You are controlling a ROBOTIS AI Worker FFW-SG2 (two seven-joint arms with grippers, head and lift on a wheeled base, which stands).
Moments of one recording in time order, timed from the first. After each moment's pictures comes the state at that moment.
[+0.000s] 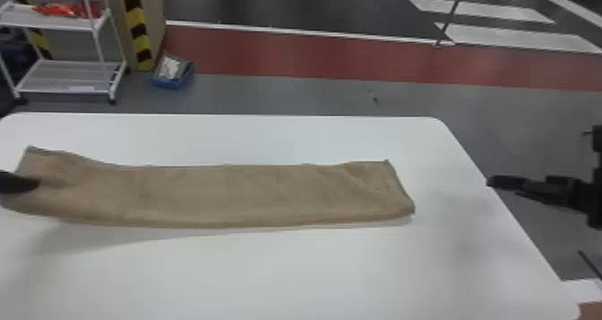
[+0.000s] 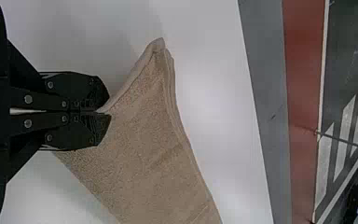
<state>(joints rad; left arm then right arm) -0.39 0.53 0.14 -1.34 -0.26 0.87 -1.33 -0.33 -0.51 -0.50 -1.37 0.15 1.15 0.99</state>
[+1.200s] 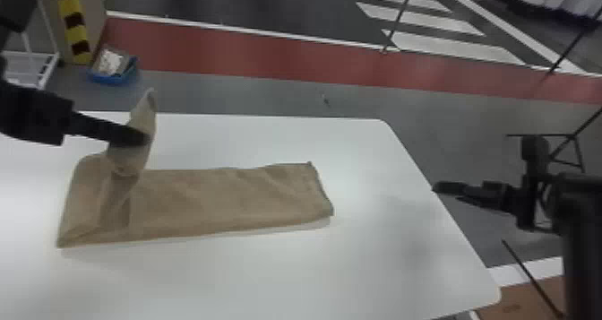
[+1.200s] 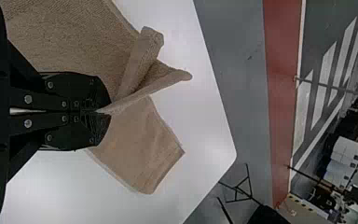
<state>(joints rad) -0.50 0.23 -0.17 -1.93 -0.18 1.56 -1.12 -0.29 -0.51 -0.54 -1.40 0.14 1.17 0.99</state>
